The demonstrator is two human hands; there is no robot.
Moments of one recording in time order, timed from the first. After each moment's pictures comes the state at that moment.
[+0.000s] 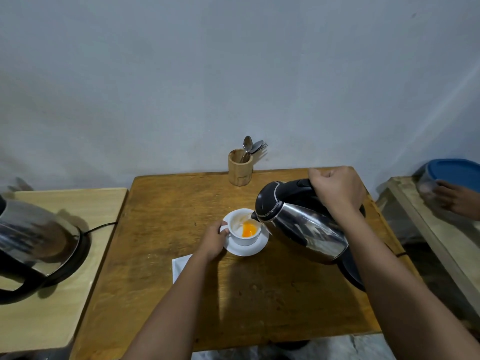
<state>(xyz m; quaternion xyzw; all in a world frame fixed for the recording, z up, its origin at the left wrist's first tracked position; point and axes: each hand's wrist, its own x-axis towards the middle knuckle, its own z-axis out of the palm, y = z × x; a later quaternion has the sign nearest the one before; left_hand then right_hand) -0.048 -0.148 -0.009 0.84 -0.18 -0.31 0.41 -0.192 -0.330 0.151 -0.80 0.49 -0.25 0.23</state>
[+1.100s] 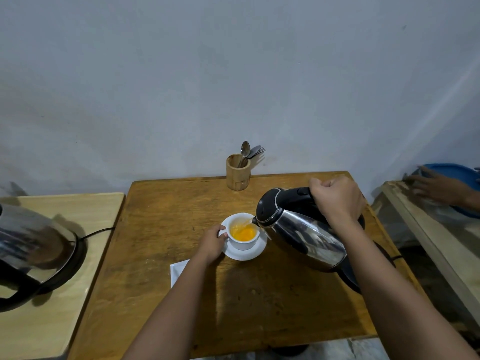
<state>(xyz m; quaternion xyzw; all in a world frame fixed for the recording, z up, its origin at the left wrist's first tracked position) -0.046 -0.147 -0.008 0.84 -0.18 -0.32 0.39 -0.199 -0.325 0.145 -0.79 0.51 -0.26 0.21</state>
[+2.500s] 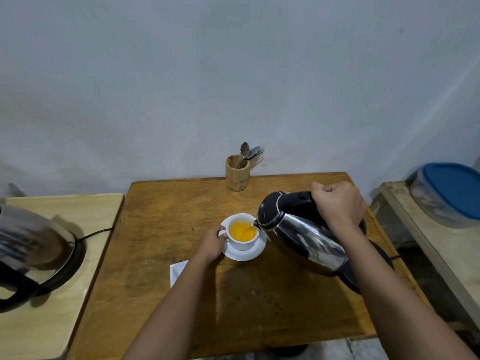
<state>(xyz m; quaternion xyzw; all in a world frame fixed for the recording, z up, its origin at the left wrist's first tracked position) -0.047 -0.146 -0.002 0.84 -0.19 -0.33 0.39 -0.205 -0.322 0.139 -0.79 0.51 -0.27 0.21</state>
